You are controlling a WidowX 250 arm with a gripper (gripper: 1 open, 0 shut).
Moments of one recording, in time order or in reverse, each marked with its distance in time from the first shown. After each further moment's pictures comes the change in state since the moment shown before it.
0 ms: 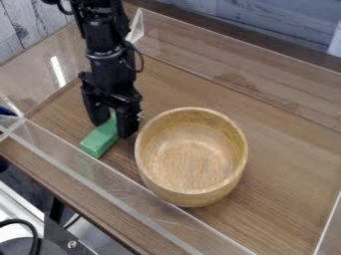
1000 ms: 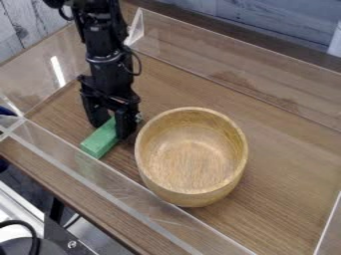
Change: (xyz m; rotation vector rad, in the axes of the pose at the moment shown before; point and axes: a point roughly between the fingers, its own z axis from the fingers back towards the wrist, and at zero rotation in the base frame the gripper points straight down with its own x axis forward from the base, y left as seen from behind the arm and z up) arm 0.005 0.010 -0.014 0.001 0.018 0.024
